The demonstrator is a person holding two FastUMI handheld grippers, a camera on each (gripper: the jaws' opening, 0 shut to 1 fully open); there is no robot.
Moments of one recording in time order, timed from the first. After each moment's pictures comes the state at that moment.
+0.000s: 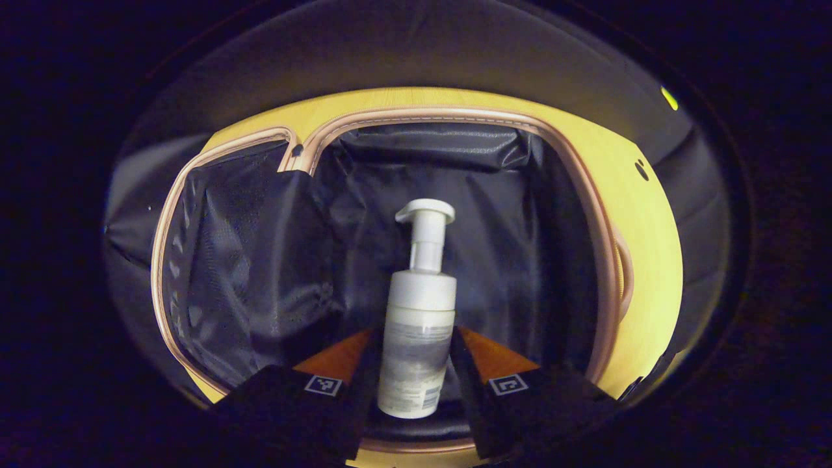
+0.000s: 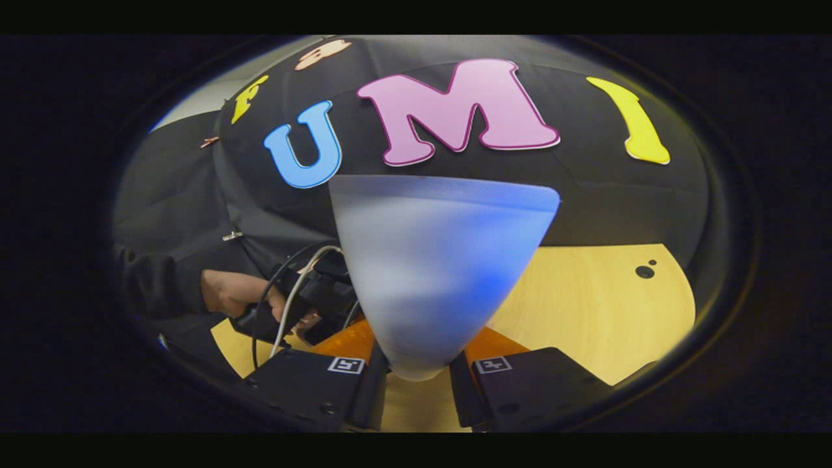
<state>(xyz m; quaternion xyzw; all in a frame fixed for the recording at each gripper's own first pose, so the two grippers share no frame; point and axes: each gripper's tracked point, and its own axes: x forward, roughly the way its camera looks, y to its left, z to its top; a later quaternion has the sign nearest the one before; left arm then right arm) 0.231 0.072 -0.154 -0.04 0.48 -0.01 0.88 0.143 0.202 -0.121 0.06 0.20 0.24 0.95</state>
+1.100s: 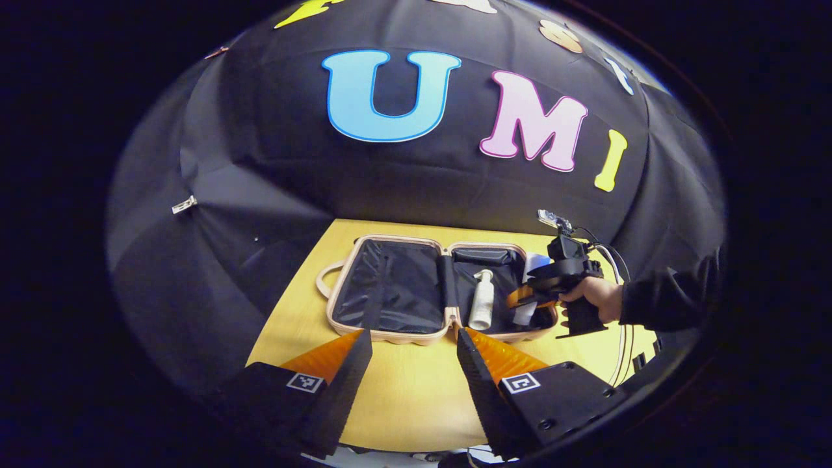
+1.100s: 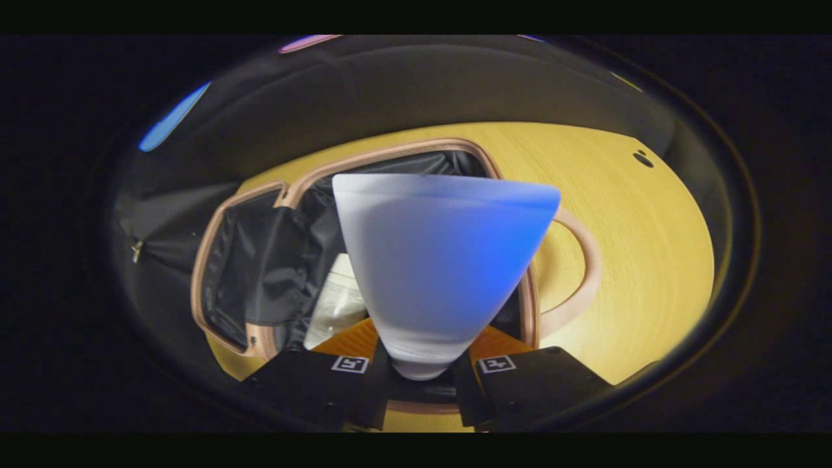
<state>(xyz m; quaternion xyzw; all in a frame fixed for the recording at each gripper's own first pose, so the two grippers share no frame) -0.025 0.242 0.008 -0.06 0.20 0.04 0.98 0.179 0.277 -0.295 0.09 0.52 0.00 0.85</state>
